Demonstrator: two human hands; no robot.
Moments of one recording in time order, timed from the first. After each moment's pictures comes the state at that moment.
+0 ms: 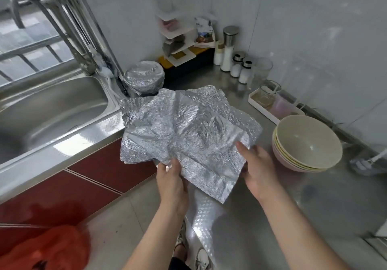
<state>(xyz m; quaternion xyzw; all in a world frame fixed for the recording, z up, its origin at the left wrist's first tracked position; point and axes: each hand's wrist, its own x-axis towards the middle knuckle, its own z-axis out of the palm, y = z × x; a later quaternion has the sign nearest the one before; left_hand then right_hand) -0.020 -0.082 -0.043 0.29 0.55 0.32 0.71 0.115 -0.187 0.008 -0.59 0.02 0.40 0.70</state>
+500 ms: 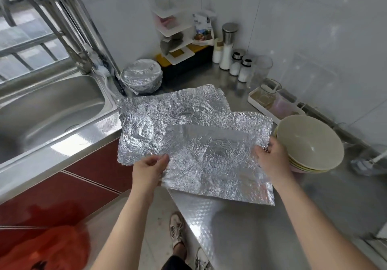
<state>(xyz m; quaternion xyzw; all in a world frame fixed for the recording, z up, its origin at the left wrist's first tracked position) -0.053 -0.019 -0.049 0.52 0.54 0.23 0.62 0.173 -0.199 -0.029 -0.85 -0.14 0.19 0.47</state>
